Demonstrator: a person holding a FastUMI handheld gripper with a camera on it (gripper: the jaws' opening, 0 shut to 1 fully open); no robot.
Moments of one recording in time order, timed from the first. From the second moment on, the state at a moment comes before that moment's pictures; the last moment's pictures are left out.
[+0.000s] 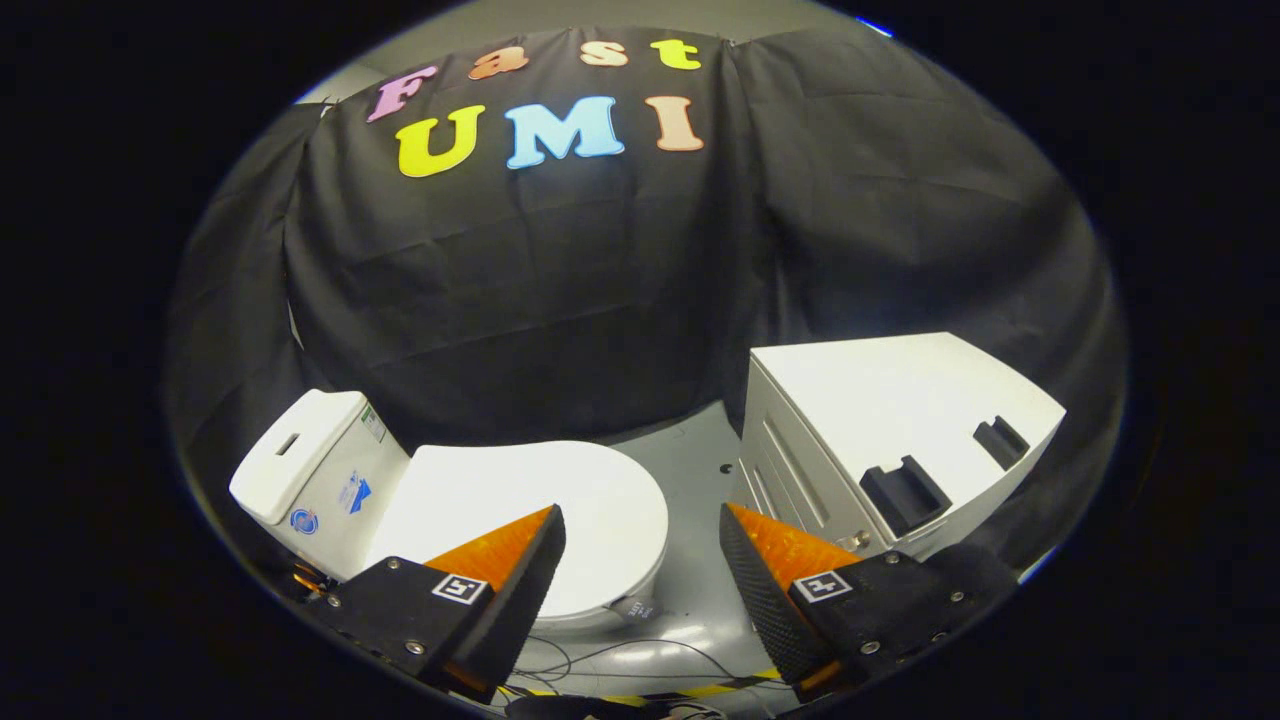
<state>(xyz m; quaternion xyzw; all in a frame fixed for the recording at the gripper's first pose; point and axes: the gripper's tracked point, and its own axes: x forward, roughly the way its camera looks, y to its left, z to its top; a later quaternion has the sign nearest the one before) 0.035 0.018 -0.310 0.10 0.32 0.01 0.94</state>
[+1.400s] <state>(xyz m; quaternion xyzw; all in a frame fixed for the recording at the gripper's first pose) -0.017 0.060 -0.507 0.40 0.44 -0.14 0.79</state>
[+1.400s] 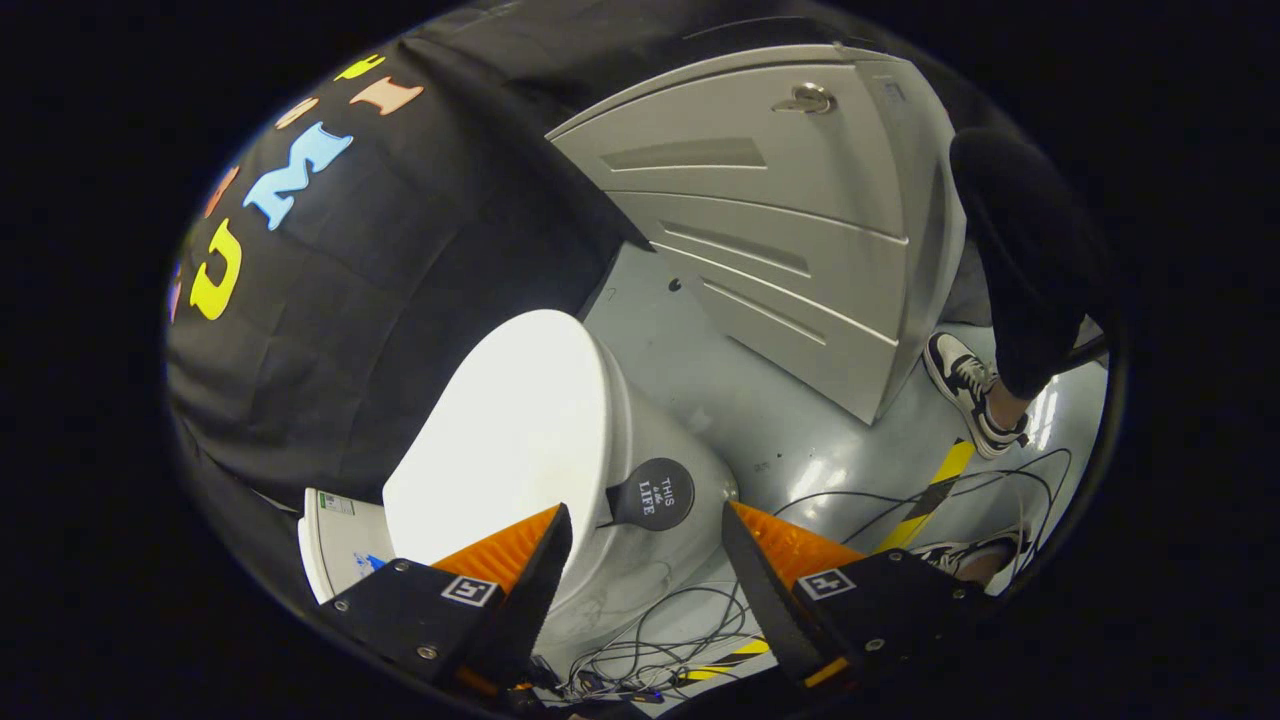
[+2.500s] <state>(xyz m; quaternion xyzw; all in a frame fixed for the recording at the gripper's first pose) 0.011 0.047 -0.533 0.51 0.35 -0.13 0.77</state>
